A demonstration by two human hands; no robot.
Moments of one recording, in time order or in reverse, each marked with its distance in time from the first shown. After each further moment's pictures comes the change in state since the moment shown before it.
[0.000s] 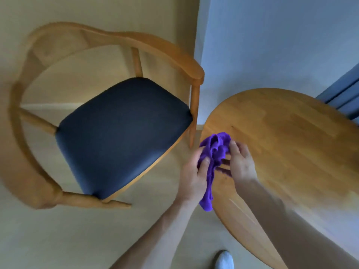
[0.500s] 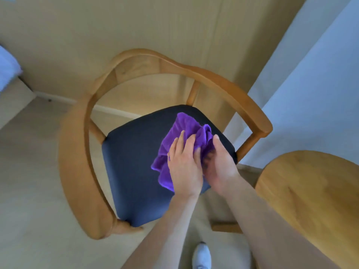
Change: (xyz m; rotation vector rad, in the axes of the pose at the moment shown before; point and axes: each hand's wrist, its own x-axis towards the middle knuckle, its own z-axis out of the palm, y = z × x) left_hand 0.108 0.002 -0.170 0.363 0.544 0.004; right_hand -0.006 -0.095 0.228 0.350 -0.532 0.284
